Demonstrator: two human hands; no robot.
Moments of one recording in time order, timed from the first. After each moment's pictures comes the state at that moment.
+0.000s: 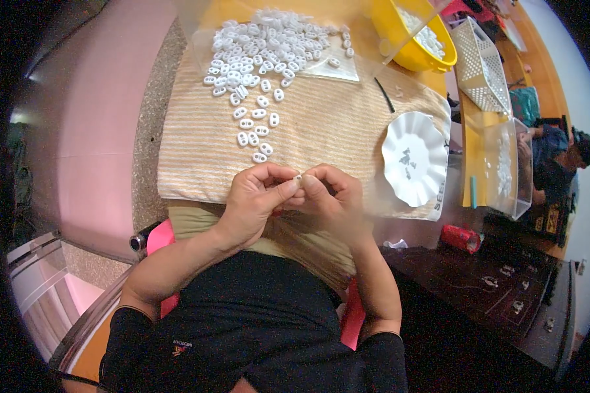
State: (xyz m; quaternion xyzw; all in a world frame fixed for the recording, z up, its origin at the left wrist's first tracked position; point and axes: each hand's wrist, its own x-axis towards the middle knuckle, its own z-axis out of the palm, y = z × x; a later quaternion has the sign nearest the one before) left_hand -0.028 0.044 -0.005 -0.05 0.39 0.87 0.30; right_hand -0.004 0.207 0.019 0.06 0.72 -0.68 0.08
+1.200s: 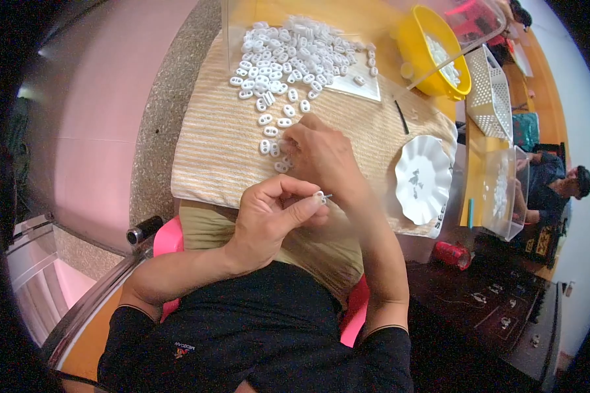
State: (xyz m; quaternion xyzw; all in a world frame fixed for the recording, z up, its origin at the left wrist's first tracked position) left_hand -0.022 0.033 0.029 -0.03 0.35 0.90 0.25; right_hand -0.103 0.168 0.023 -0.18 0.96 -0.21 0.02
